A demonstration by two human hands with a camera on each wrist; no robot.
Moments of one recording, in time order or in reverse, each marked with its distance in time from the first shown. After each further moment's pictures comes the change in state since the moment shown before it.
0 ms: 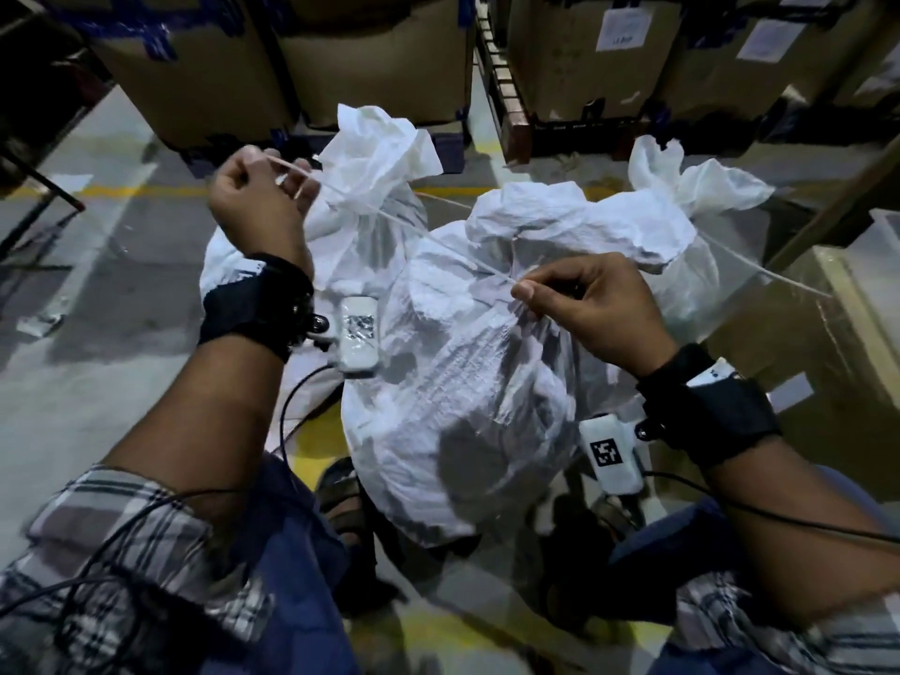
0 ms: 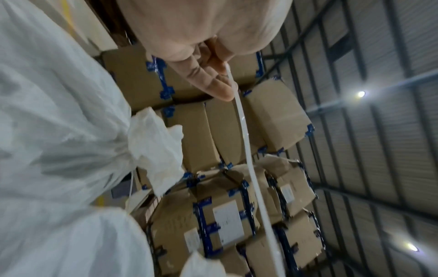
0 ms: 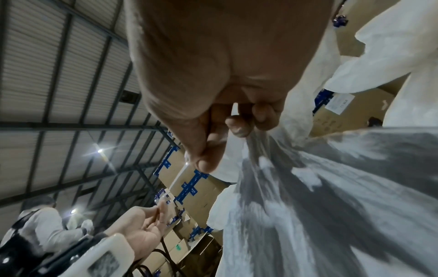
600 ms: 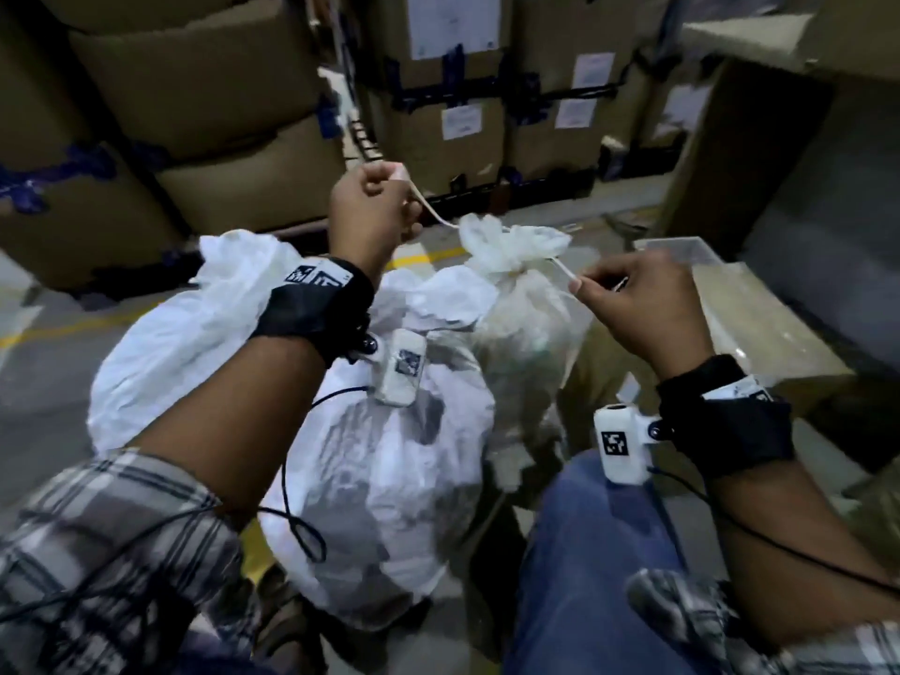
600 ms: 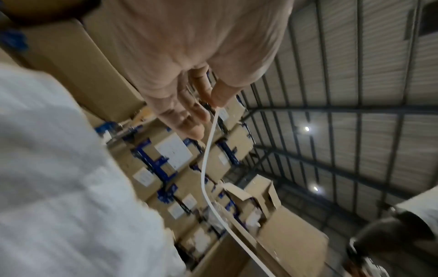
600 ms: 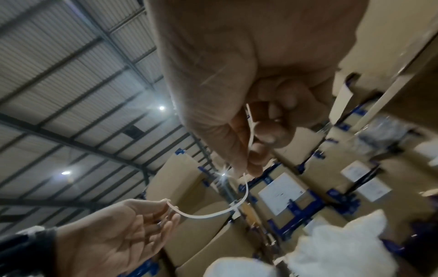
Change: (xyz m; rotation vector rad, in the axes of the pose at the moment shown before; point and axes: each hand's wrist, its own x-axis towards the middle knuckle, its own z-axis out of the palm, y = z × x) left_hand -0.163 -0.007 0.204 0.299 -0.732 -0.101; right_hand -0.067 -0.017 -0.189 -0.502 0.518 0.211
